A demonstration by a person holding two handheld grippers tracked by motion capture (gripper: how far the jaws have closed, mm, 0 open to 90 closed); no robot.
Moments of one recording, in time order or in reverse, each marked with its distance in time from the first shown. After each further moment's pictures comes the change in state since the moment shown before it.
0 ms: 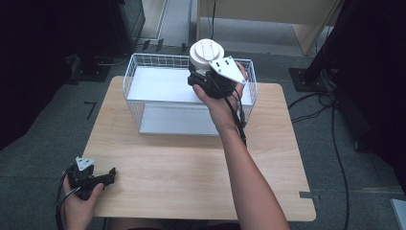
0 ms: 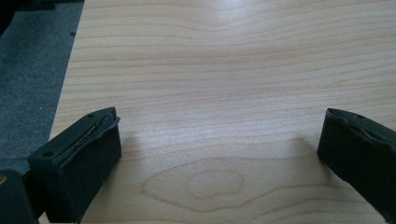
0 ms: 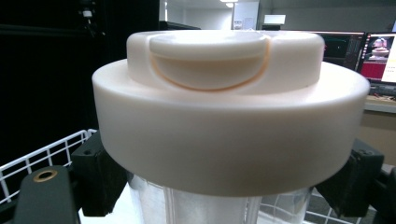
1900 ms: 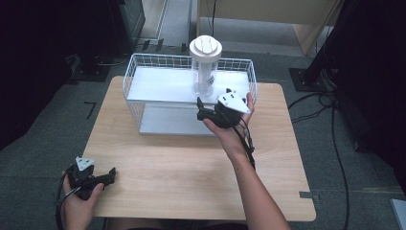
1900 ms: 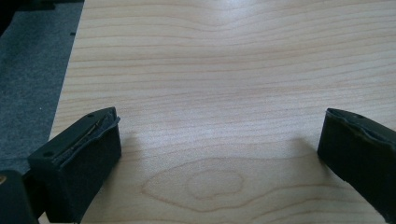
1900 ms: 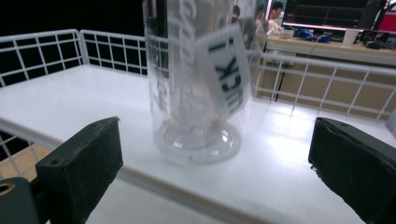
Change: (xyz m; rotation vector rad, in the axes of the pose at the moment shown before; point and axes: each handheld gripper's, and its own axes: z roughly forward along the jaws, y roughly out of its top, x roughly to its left) left arm 0.000 0.000 0.000 0.003 -0.001 0.002; right arm -0.020 -0.086 -0.035 0.170 0.028 -0.018
